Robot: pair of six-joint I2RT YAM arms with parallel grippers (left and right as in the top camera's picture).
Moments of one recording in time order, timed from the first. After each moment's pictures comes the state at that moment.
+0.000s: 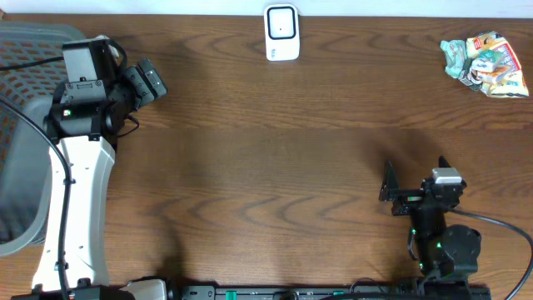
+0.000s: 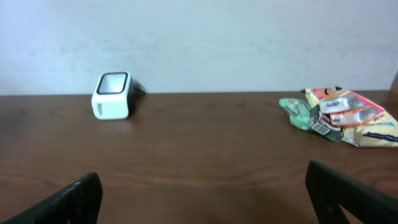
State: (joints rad) left arm 0.11 1.44 1.35 -0.73 0.04 -0.40; right arm 0.03 0.21 0.18 -0.05 -0.02 0.02
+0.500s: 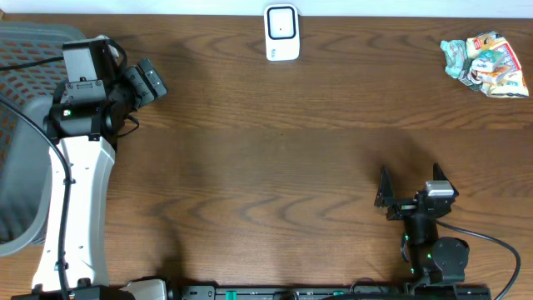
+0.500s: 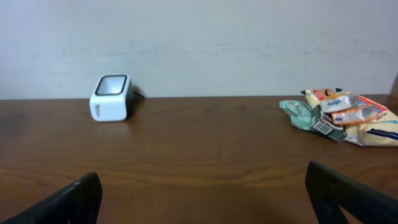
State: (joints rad) left arm 0.11 1.44 1.35 -0.73 0.04 -0.40; right arm 0.03 0.03 0.01 0.00 -0.02 0.02
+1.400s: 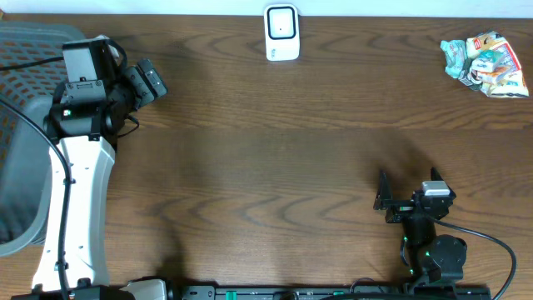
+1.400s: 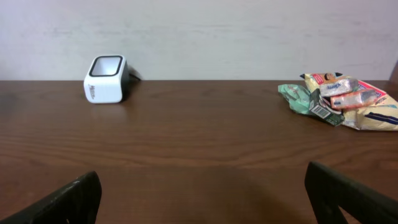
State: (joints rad) left arm 0.11 1.44 1.35 -0.73 0.04 -0.40; right arm 0.03 0.01 0.01 -0.07 -0.01 0.01
